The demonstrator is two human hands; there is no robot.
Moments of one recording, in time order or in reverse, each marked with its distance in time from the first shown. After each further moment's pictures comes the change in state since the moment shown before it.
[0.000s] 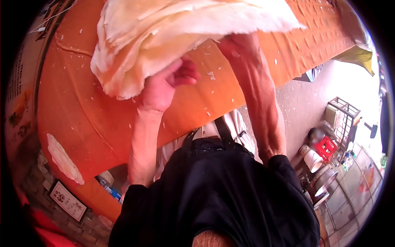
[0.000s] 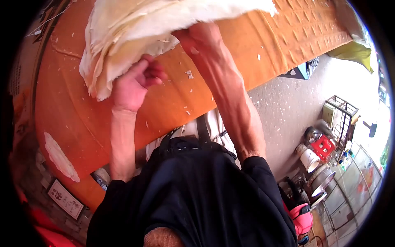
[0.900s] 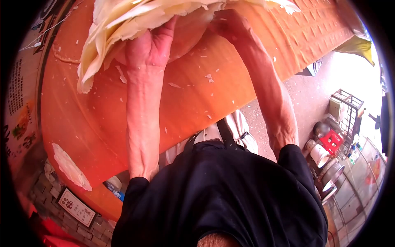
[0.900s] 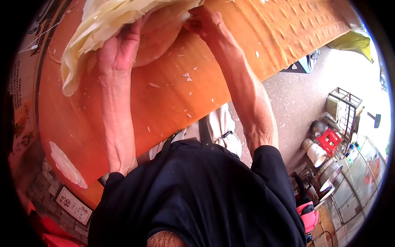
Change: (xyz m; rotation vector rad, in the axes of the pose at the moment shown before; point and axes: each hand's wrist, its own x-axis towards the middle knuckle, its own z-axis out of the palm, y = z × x) left_hand 0.094 0.051 0.029 -0.351 0.040 0.507; right_hand 0.061 -0.034 0.030 -0.183 0.117 0.089
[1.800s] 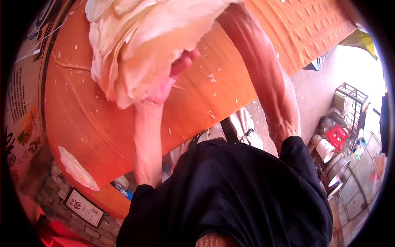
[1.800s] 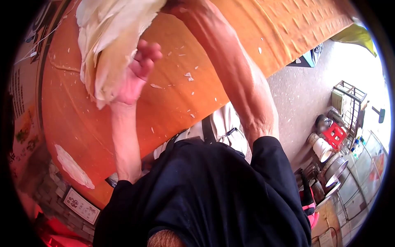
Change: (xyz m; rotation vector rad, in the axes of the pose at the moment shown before) left_hand -0.060 0.005 -0.032 0.070 -0.213 -0.409; right_hand -0.047 0.033 -0.050 -0.067 -0.131 -0.123
